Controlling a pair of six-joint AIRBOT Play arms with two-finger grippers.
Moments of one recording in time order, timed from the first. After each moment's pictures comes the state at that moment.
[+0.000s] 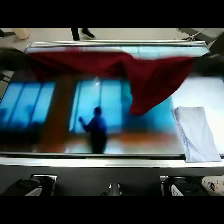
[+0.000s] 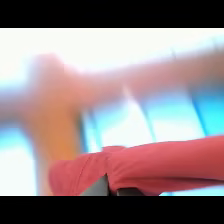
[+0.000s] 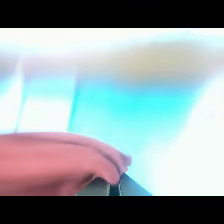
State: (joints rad) left arm -0.22 -1.02 1.68 1.63 -1.19 -1.66; right arm -0.01 -0.91 1.54 -1.41 1.12 1.55
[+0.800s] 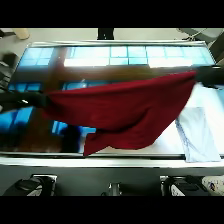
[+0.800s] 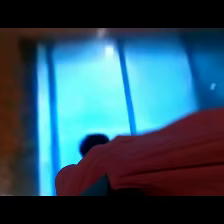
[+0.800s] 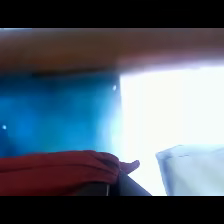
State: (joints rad) left arm -0.21 -0.90 1.08 1.56 -1.06 -1.69; right arm -0.01 -1.03 1.52 -1.53 1.30 1.65
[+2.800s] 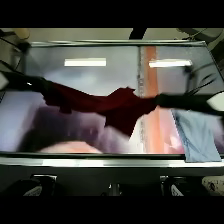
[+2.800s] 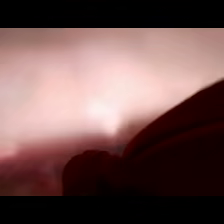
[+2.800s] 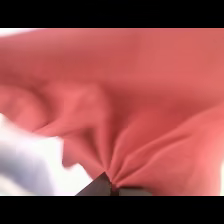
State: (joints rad) left arm -0.14 -1.12 1.42 1.56 -1.15 -1.57; right arm -0.01 -0.92 1.11 -0.94 1.07 1.35
